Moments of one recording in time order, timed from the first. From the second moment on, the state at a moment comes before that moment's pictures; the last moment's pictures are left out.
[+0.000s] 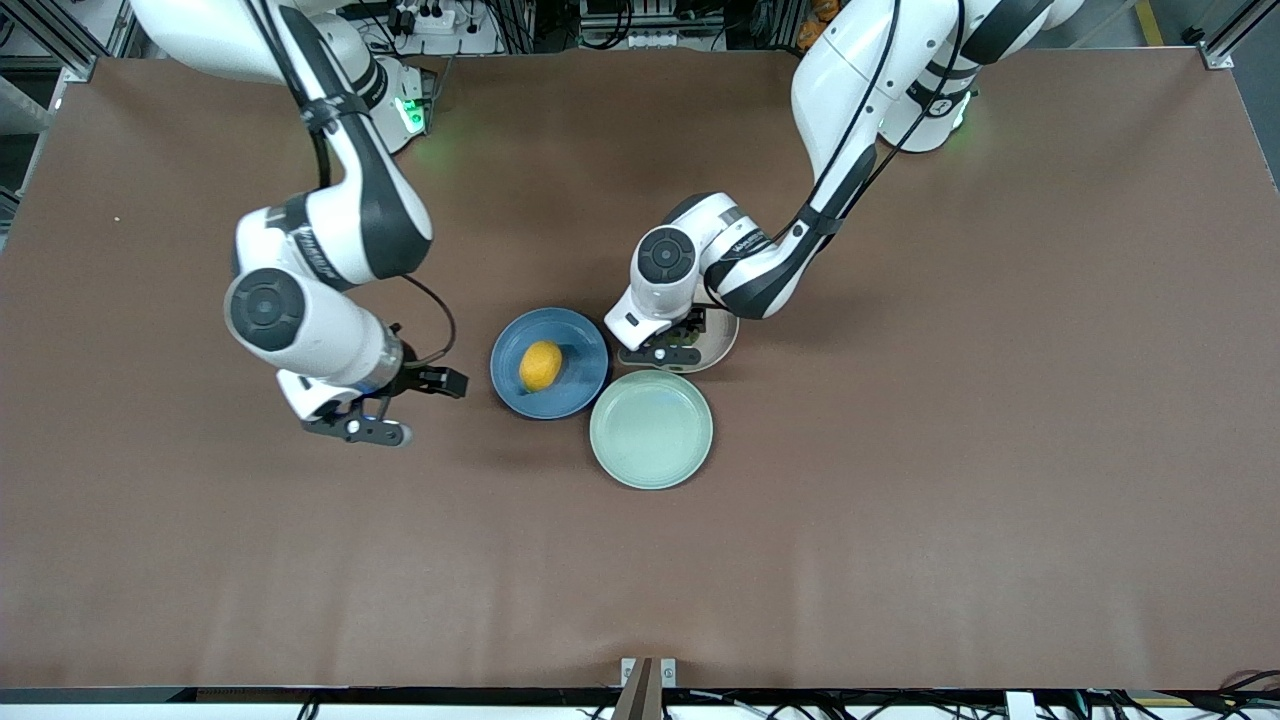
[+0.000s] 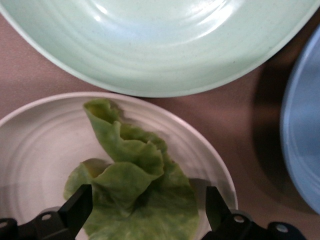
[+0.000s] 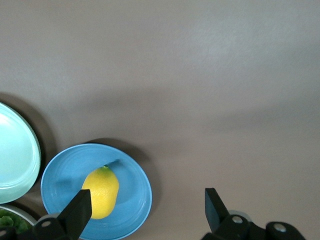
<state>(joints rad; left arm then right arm) -0.60 0.76 -0.27 -1.63 0.10 2.28 -0.81 0.42 0.41 -0.08 -1.68 0.12 2.00 0.49</state>
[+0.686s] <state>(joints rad) -0.60 0.75 -0.27 -1.63 0.10 2.24 -0.79 0.53 0.43 -0.08 -1.79 0.18 2.15 0.65</state>
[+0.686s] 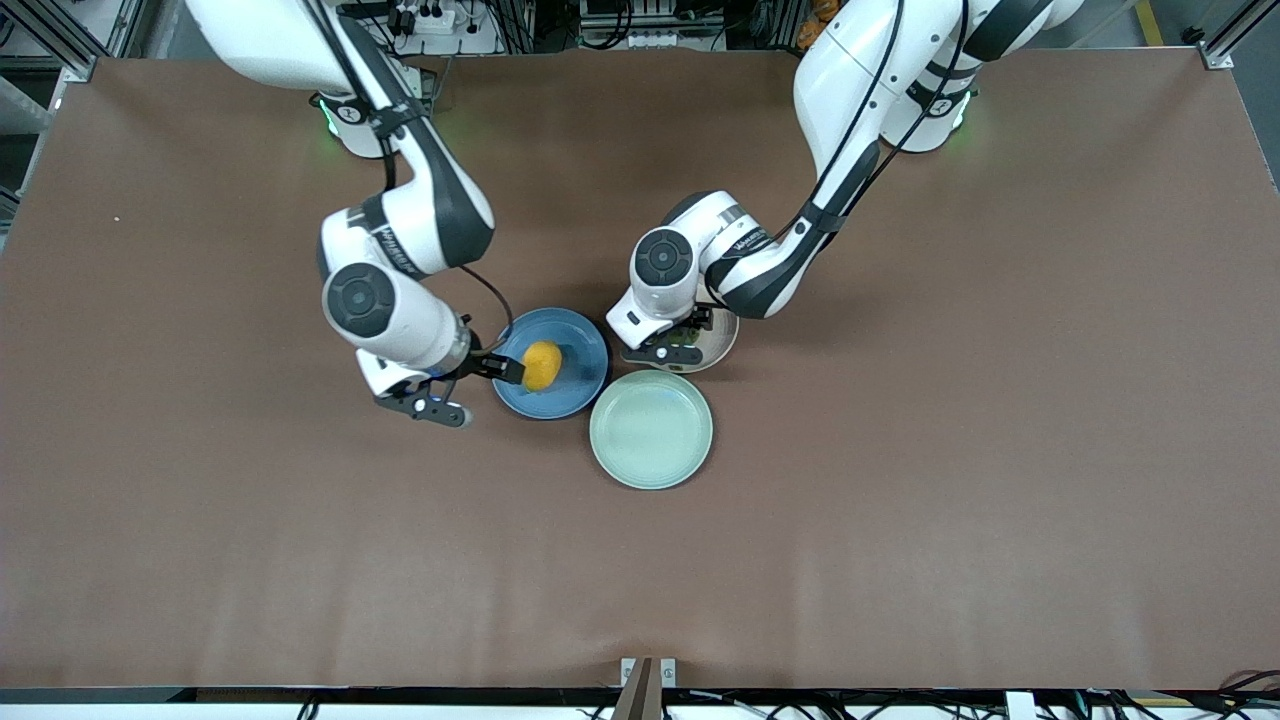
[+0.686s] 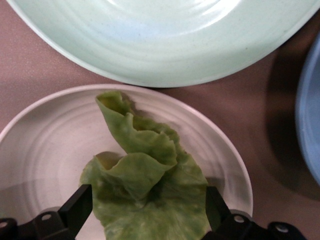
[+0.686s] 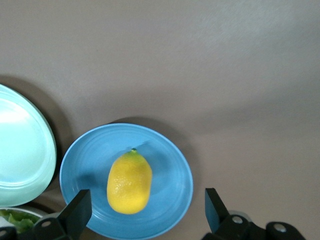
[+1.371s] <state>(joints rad) -0.61 0.75 -0.27 -1.63 0.10 2.24 -0.81 0.63 0.45 -0.08 -1.94 0.18 2.39 0.78</state>
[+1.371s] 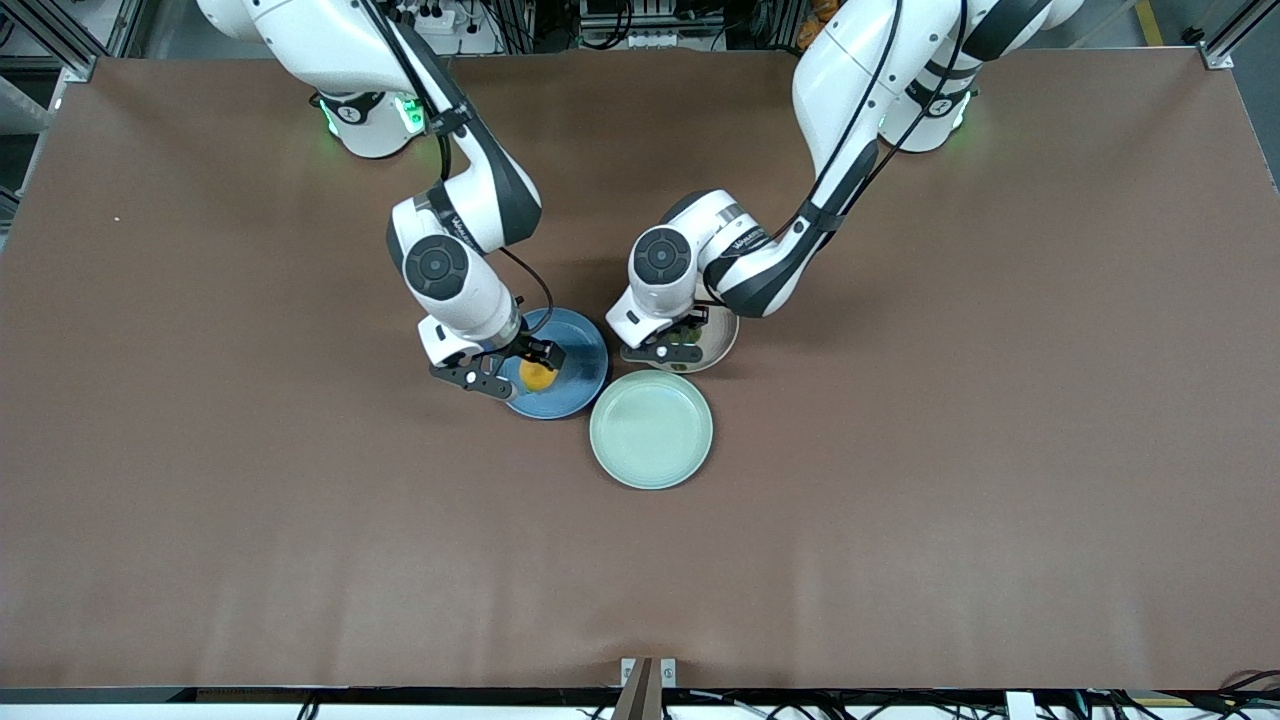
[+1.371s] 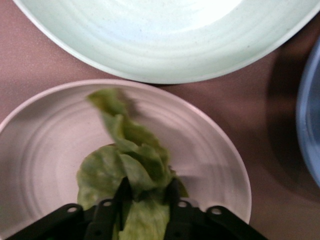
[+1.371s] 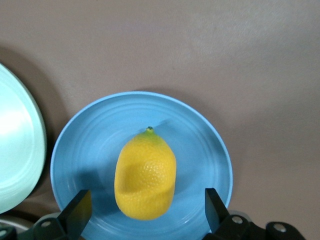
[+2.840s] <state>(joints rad) -0.40 0.52 -0.25 -1.61 0.11 2.15 -0.71 0.68 0.59 -0.08 -1.95 0.18 2.54 0.84</state>
